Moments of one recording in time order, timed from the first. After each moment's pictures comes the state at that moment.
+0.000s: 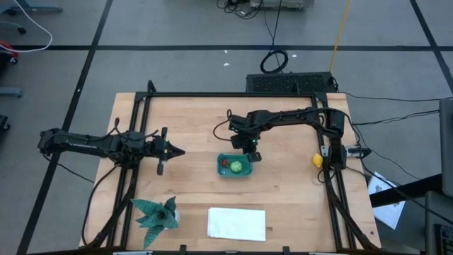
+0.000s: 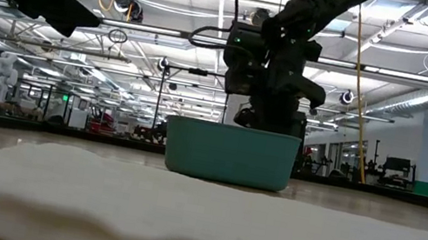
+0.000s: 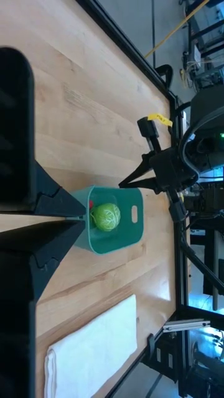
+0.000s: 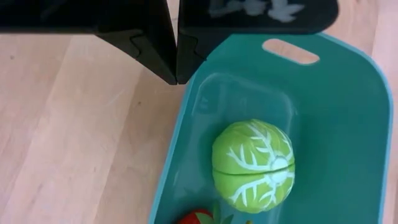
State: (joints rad) left arm -0.05 0.47 0.24 -0.03 -0.03 0.02; right arm -0.24 1.98 1.38 -0.81 -0.35 -0.45
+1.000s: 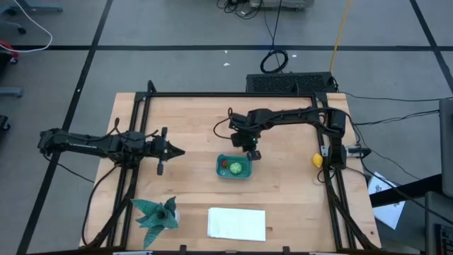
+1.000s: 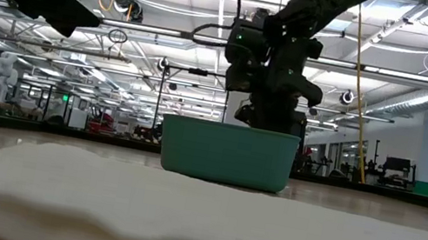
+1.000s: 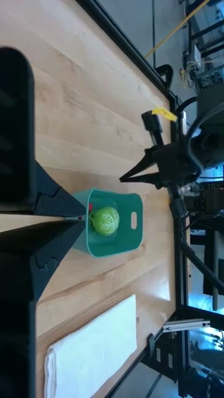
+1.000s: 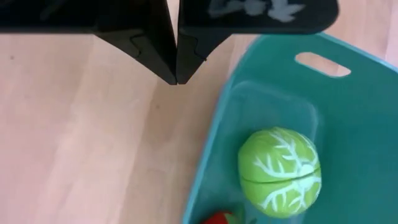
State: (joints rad) left arm -0.05 0.47 0.24 -0.03 -0.03 0.02; right arm -0.25 1.96 1.38 -0.80 -0.31 -0.44
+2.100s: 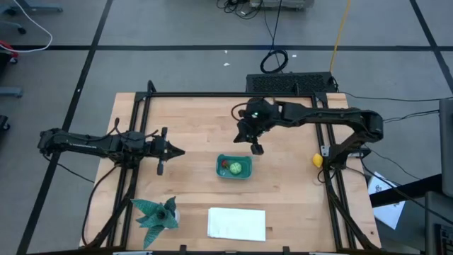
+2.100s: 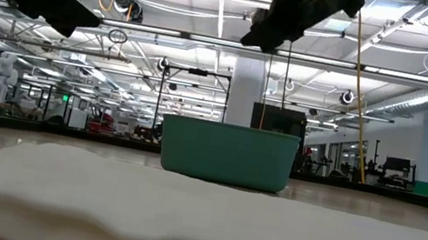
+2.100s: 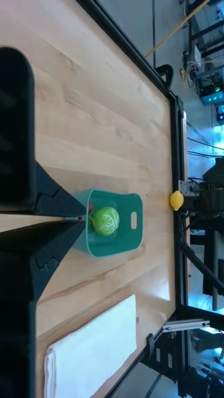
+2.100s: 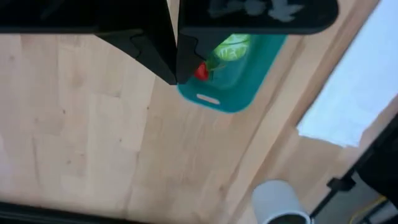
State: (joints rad) left arm -0.05 0.47 0.24 -0.03 -0.03 0.02; right arm -0.23 1.56 1.25 -0.43 -0.42 -0.32
